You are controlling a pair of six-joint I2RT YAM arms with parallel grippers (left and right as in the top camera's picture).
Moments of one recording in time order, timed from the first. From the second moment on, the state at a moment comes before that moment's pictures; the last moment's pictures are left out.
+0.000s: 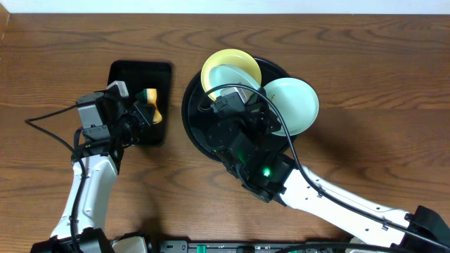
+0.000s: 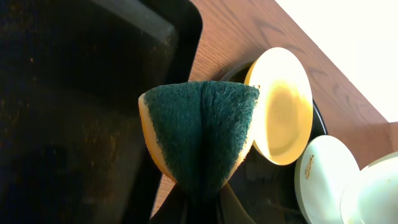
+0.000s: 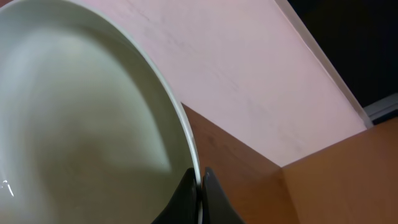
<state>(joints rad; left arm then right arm) 0.22 1.33 0.71 -0.15 0.52 -0.44 1.00 1.51 1.06 -0.08 1.19 -0.23</state>
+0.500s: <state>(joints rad) 0.22 1.33 0.71 -0.15 0.52 -0.46 0.42 1.40 1.07 -0.27 0.35 0.13</state>
